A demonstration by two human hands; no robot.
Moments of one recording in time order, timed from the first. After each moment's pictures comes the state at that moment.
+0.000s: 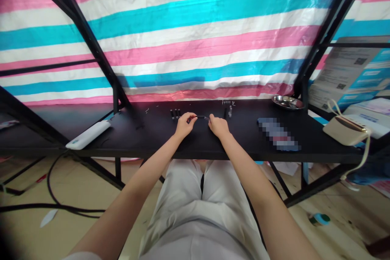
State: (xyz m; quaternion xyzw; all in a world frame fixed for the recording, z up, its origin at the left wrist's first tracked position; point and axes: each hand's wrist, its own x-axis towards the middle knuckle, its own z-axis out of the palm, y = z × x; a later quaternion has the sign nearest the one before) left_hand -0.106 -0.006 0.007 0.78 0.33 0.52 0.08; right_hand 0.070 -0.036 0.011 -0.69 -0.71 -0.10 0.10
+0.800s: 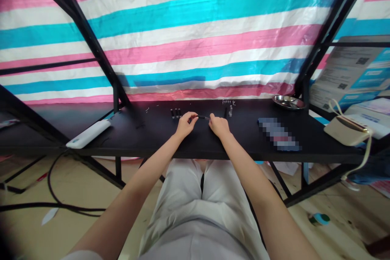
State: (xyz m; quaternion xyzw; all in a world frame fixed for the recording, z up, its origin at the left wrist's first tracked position) left_hand -0.106 -0.004 0.003 0.80 0.32 0.51 0.07; right_hand 0.070 -0.037 0.010 -0.68 -0.71 -0.12 0.10
